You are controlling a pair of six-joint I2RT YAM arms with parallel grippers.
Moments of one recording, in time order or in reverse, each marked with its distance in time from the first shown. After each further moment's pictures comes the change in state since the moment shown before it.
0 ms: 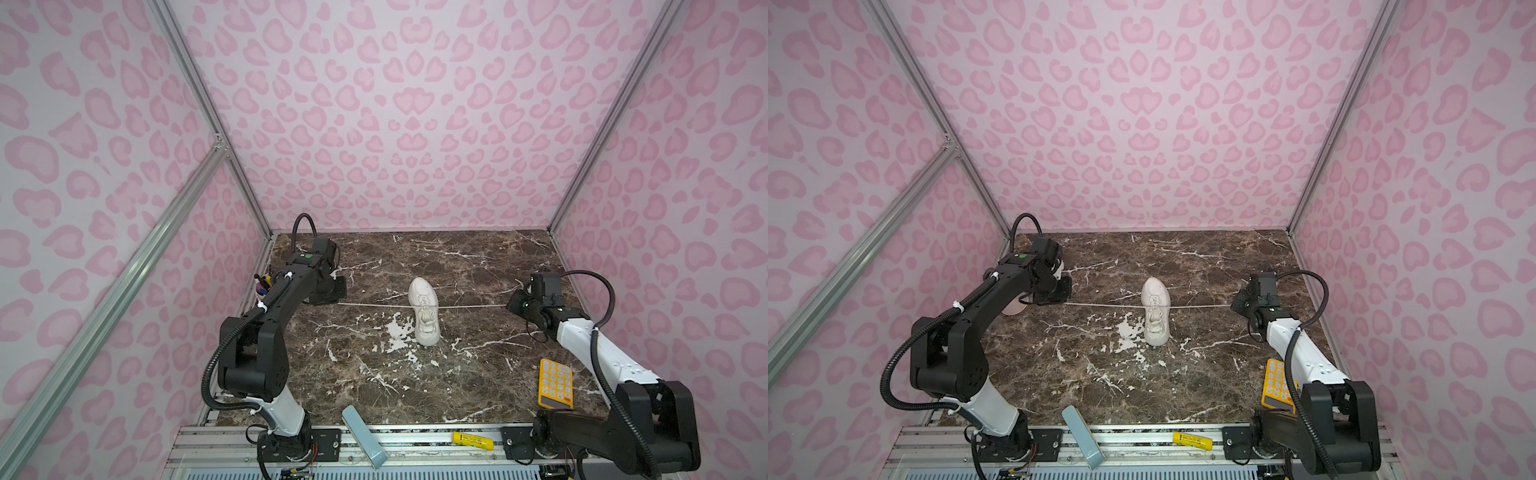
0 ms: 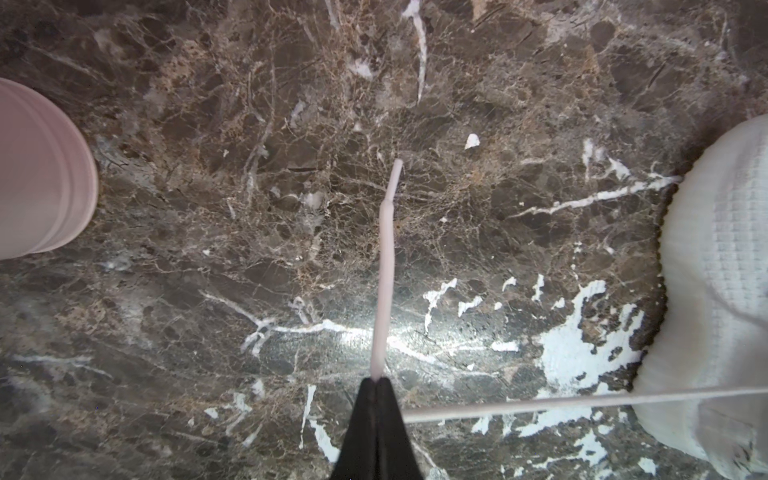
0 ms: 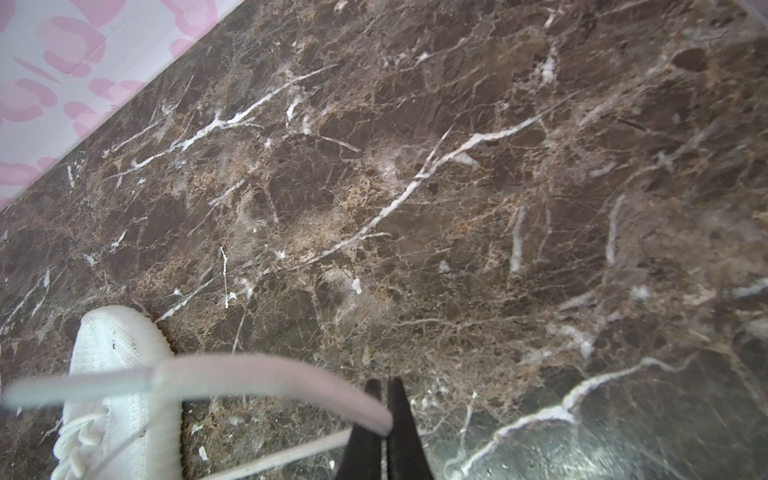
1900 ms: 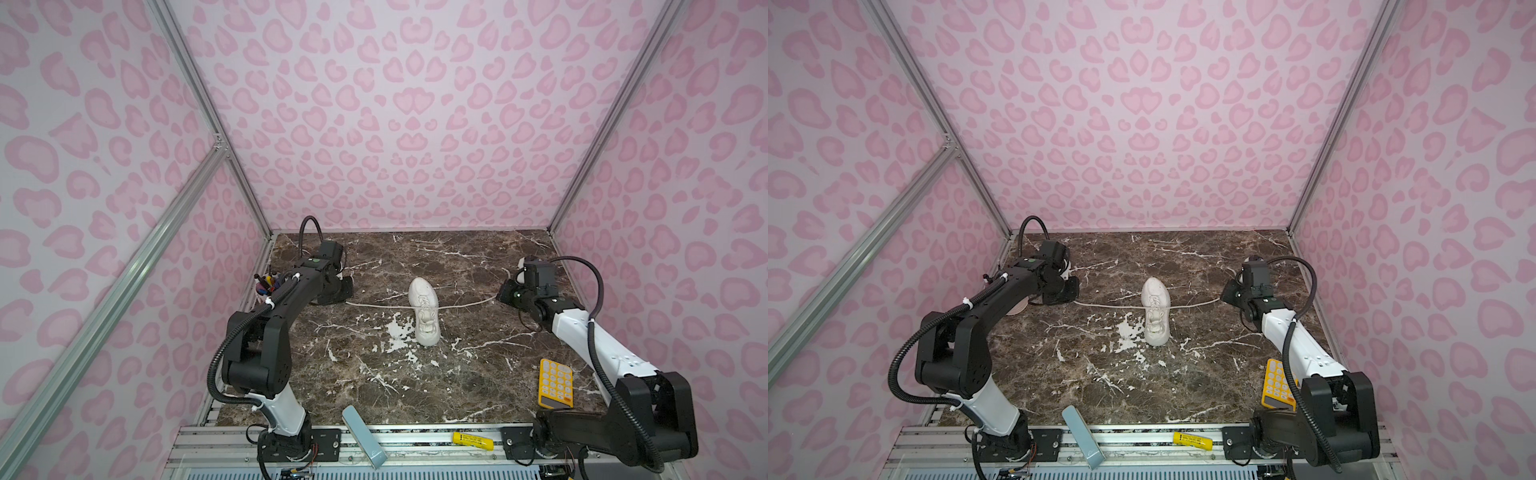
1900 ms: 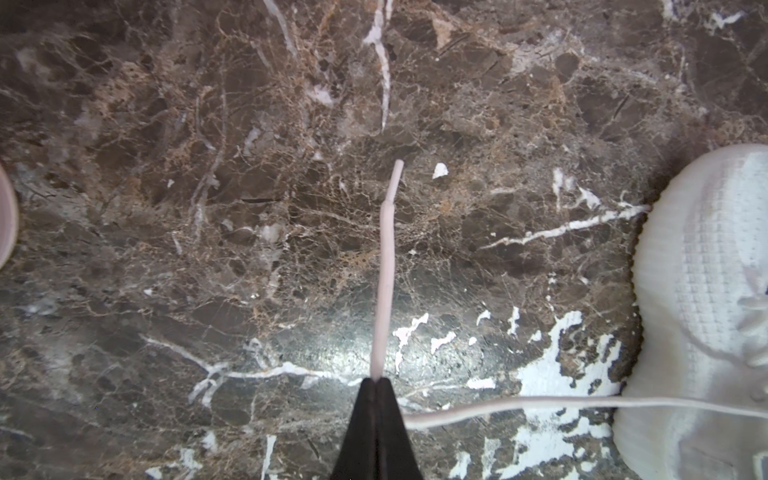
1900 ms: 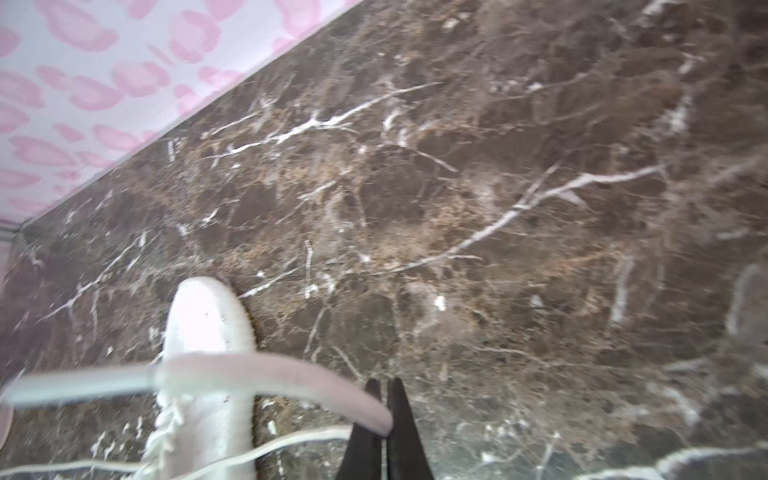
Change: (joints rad) left arm -0.045 0.025 -0.032 0.124 0.025 -0.057; right arm 0.127 0.048 0.134 -0.014 -0.079 -0.054
